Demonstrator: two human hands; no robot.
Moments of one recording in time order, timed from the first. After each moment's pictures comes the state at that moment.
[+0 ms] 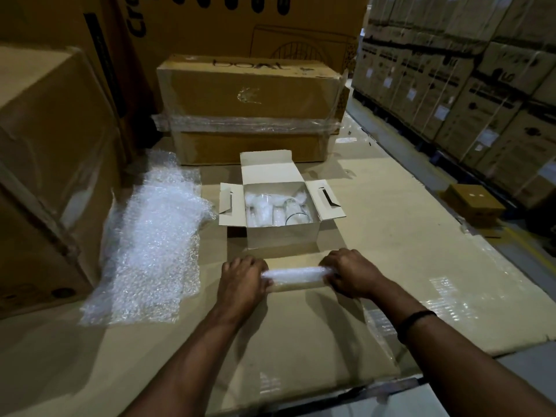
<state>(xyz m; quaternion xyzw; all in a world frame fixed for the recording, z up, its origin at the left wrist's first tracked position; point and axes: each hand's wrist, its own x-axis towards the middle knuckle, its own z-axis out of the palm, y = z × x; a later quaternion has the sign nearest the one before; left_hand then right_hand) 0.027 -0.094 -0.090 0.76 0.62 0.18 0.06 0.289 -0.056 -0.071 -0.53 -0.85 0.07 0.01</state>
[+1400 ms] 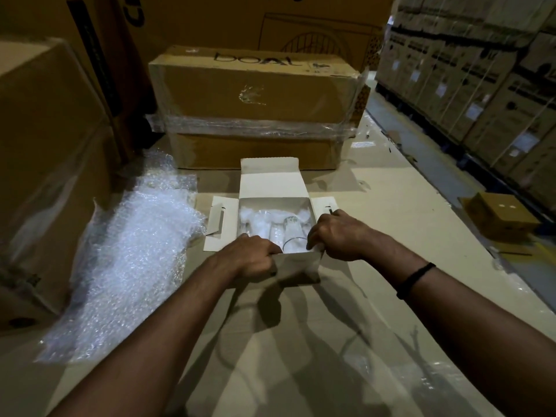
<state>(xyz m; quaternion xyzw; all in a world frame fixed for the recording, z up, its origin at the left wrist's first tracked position) 0.046 0.025 -0.015 0.81 0.54 0.00 0.23 0.264 0.065 0.017 -0.38 -0.91 -0.05 -0.15</state>
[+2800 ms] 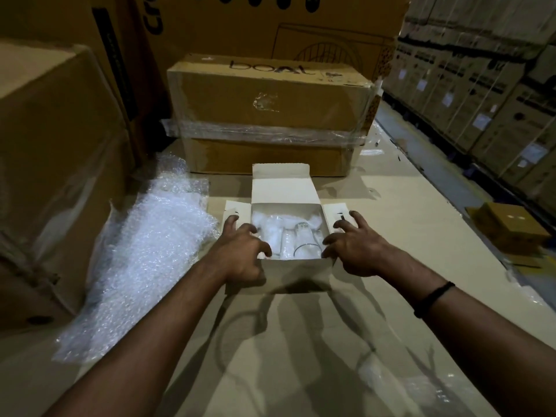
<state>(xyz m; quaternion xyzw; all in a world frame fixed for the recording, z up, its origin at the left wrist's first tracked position) 0.004 0.020 -0.007 0.83 0.55 -0.05 0.05 0.262 0.049 0.018 -0.43 -0.86 -0.10 -0.25</state>
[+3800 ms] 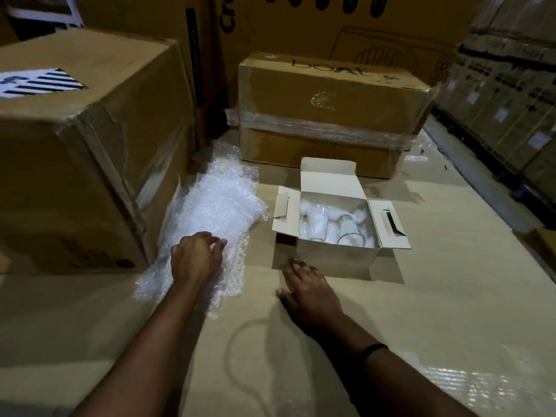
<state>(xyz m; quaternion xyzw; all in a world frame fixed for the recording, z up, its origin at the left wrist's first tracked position) -0.128 -0.063 -0.086 0.53 0.81 0.25 -0.01 0.129 -0.051 -0.123 -0.46 -0.88 0.09 0.09</state>
